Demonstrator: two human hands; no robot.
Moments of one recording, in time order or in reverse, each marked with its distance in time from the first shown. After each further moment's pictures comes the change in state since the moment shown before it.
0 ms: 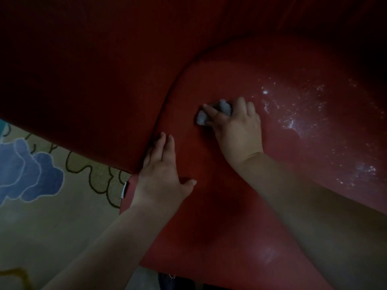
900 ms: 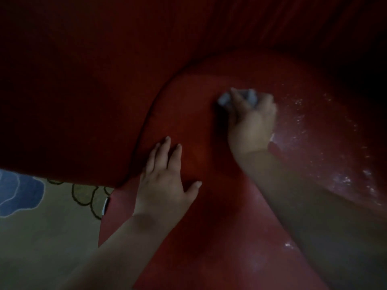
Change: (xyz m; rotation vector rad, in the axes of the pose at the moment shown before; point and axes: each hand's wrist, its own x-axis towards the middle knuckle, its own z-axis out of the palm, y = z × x) left_hand 0.010 0.030 0.012 0.071 0.052 0.109; right_hand 0.028 0.040 -0.014 0.077 0.119 0.358
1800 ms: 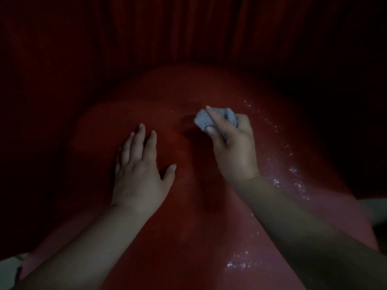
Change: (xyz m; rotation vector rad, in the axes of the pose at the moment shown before) left_hand 0.082 0.100 0.030 0.072 0.032 0.146; right_hand 0.003 0.117 -0.048 0.438 0.041 0.045
